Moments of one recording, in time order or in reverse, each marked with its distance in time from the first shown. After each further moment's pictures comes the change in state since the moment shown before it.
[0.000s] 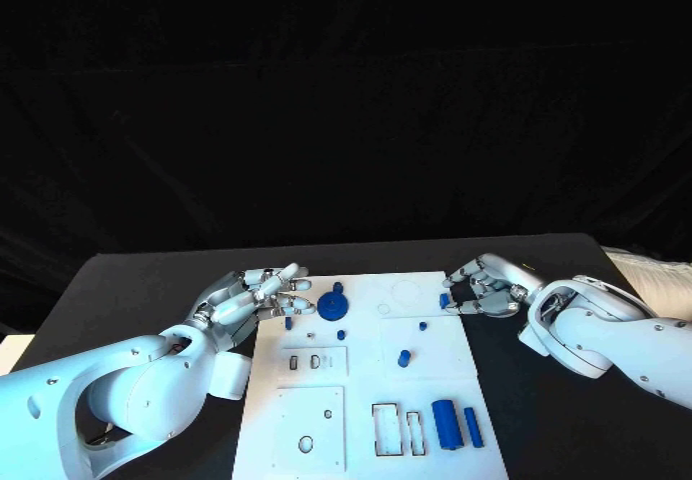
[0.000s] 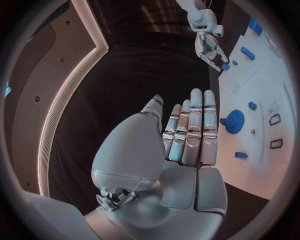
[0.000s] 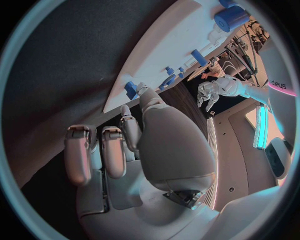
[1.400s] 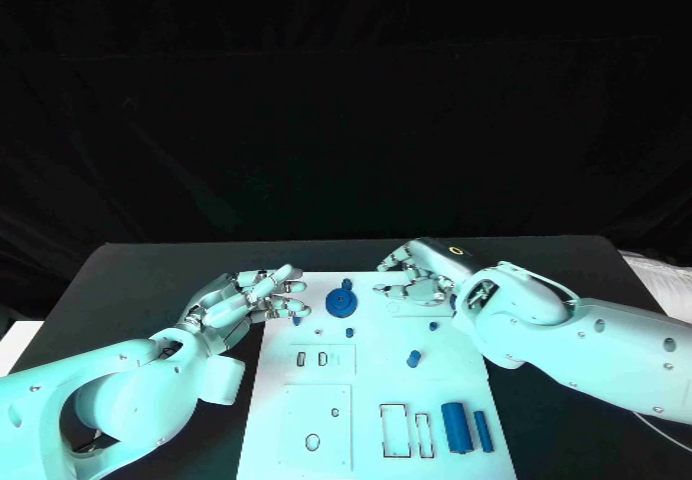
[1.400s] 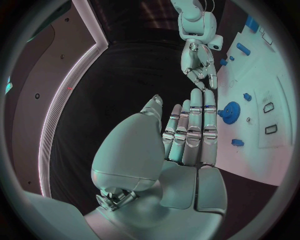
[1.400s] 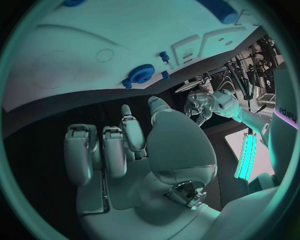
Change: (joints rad) left arm 0.000 -0.035 0.000 0.033 0.000 -0.005 0.001; left_hand -0.004 -0.004 -0.006 0.006 0.000 0.000 0.000 0.000 0.000 0.000 0.000 0.000 0.000 0.000 0.000 0.000 -0.004 0.000 0.000 0.000 0.000 0.001; right arm 0.054 0.181 0.000 0.115 -0.314 -0.095 -0.216; right_hand -0.185 0.021 -0.011 0.124 0.086 0.006 -0.006 0.000 0.003 0.000 0.000 0.021 -0.001 0.000 0.000 0.000 0.000 -0.002 0.000 0.000 -0.004 0.000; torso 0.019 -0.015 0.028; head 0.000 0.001
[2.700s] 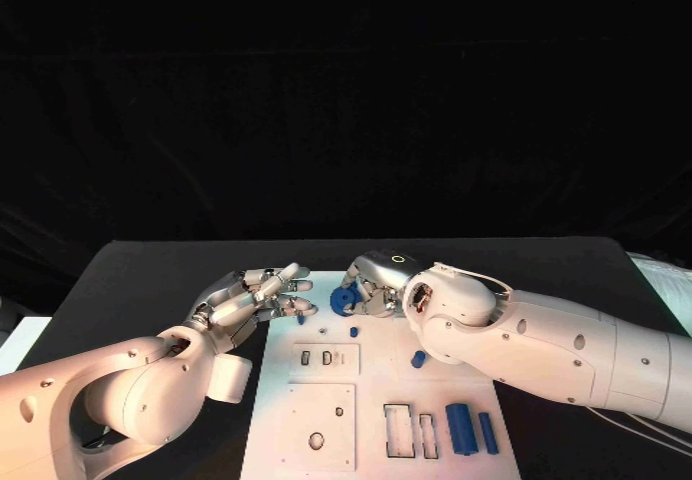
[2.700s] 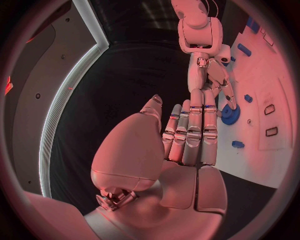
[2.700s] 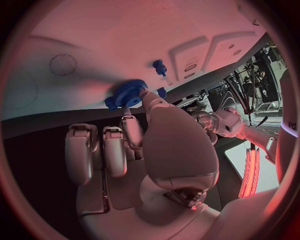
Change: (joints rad) left arm 0.000 0.006 0.000 0.004 0.000 -0.002 0.007; left_hand -0.004 -0.004 0.000 0.005 0.000 0.000 0.000 0.004 0.000 0.000 0.000 0.004 0.000 0.004 0.003 0.000 -0.005 0.000 0.000 0.000 0.000 0.002; right arm 0.004 0.242 -0.006 -0.137 -0.148 0.189 -0.110; right_hand 0.116 -0.065 0.178 -0.012 -0.196 -0.017 0.010 -0.003 -0.008 -0.014 0.004 -0.038 -0.008 0.004 -0.004 -0.008 -0.001 0.010 -0.004 -0.003 -0.011 0.000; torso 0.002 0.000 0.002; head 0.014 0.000
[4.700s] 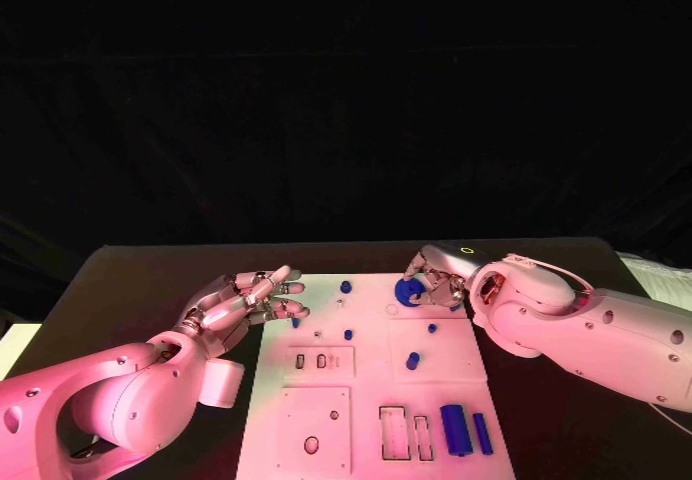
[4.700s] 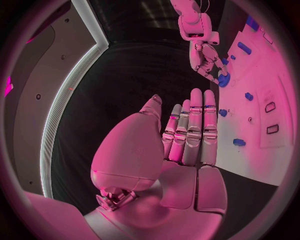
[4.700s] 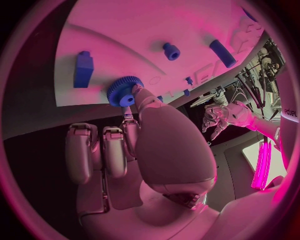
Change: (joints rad) left arm 0.000 -0.004 0.000 0.001 0.000 -0.008 0.007; left_hand -0.004 -0.004 0.000 0.000 0.004 0.000 0.000 0.004 0.000 0.000 0.000 0.004 0.000 0.000 0.000 0.005 -0.003 0.000 0.000 0.000 0.004 0.001; right arm 0.002 -0.261 0.032 0.080 0.090 0.014 0.010; right_hand 0.139 0.039 -0.023 -0.030 0.014 0.078 -0.020 0.028 0.003 0.039 -0.026 0.103 0.008 0.000 -0.014 0.000 0.000 -0.003 -0.003 -0.011 -0.012 0.000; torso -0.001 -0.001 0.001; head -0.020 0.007
